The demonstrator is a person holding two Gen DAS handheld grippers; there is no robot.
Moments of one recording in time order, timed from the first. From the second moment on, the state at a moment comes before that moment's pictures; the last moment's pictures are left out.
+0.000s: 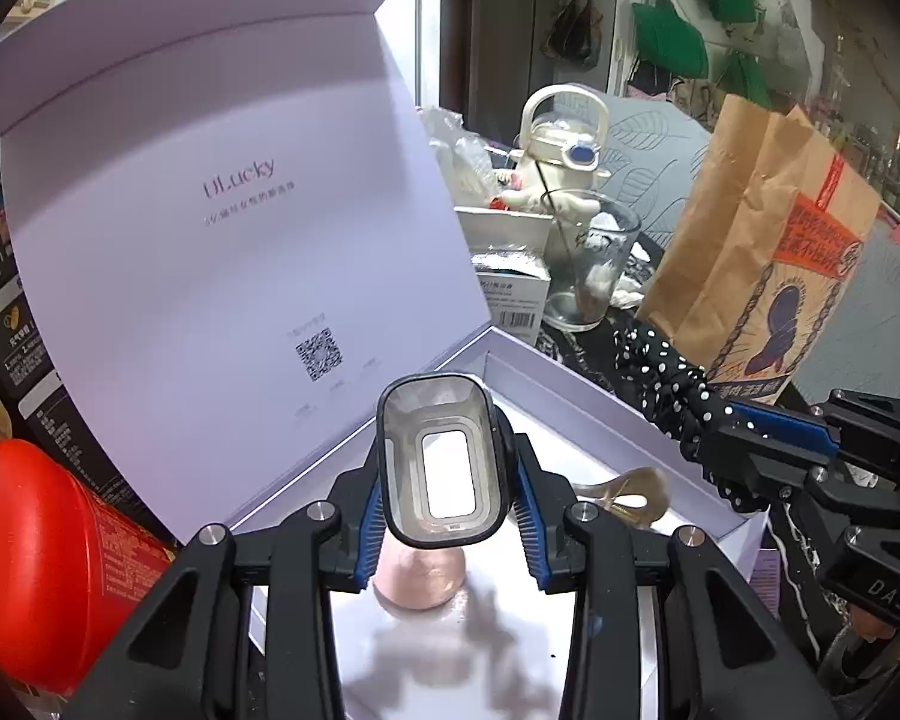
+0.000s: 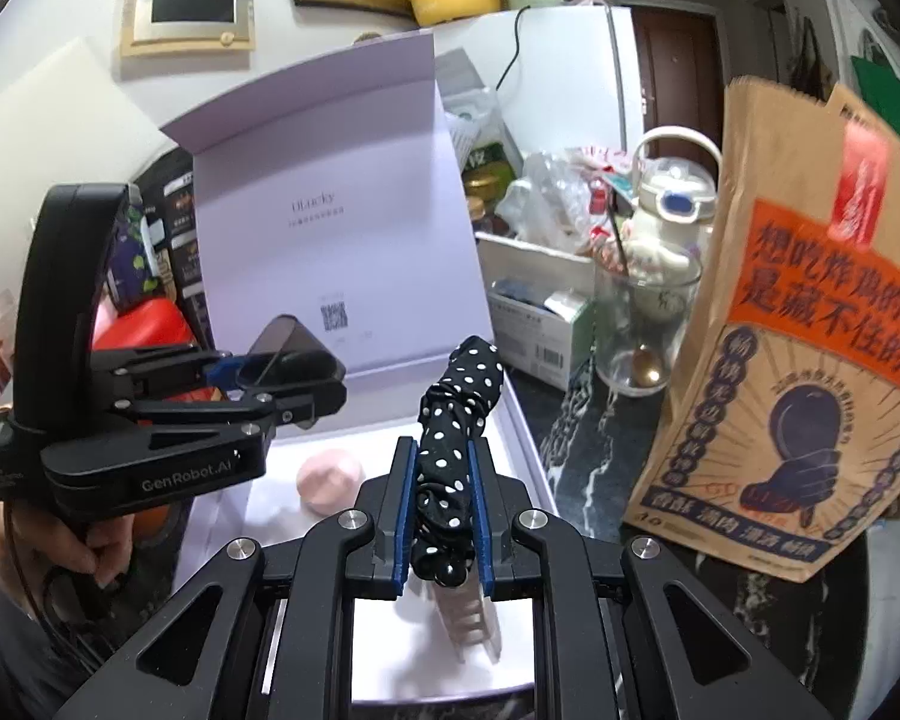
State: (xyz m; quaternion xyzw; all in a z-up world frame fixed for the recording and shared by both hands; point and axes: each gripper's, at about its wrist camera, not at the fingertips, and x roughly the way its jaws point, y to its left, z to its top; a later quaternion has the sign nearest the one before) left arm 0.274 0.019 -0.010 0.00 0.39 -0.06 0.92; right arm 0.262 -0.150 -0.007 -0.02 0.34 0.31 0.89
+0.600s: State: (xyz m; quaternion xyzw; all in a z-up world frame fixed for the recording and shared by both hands) left arm 0.295 0.020 -0.047 -0.01 0.45 -0.05 0.89; right arm 0.264 -0.129 -0.037 -0.06 0.39 0.33 0.86
